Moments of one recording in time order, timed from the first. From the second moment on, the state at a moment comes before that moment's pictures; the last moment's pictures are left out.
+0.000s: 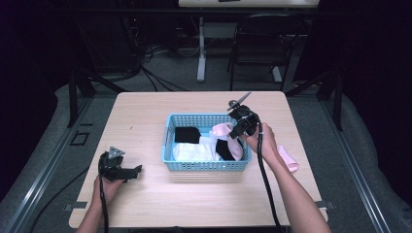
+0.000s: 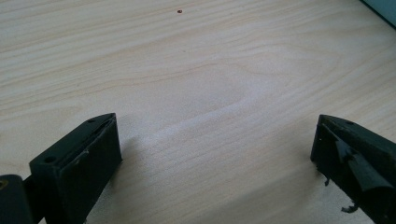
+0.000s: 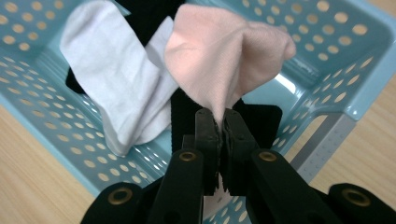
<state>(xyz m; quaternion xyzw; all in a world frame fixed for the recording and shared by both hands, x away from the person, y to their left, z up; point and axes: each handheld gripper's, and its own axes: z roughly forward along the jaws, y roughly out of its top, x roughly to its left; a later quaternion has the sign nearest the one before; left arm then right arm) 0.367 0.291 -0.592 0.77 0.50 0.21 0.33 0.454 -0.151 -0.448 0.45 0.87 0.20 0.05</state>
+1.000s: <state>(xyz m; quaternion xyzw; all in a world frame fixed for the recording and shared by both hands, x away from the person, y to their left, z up) 0.367 0.291 -0.592 0.77 0.50 0.21 0.33 0.443 -0.158 -0.392 0.43 0.87 0.23 0.07</state>
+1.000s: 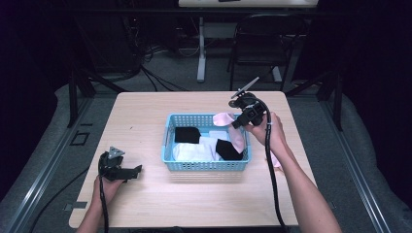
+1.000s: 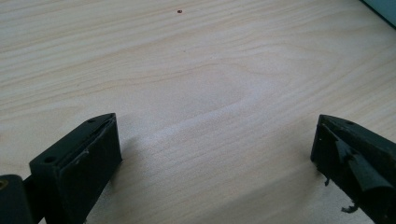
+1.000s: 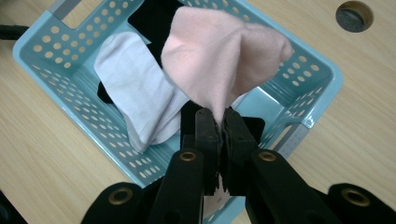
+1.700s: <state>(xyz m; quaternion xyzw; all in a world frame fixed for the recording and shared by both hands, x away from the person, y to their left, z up) 0.367 0.291 -0.592 0.77 0.50 0.21 0.33 0.430 -0.189 -0.361 0.44 0.87 0.23 0.08</state>
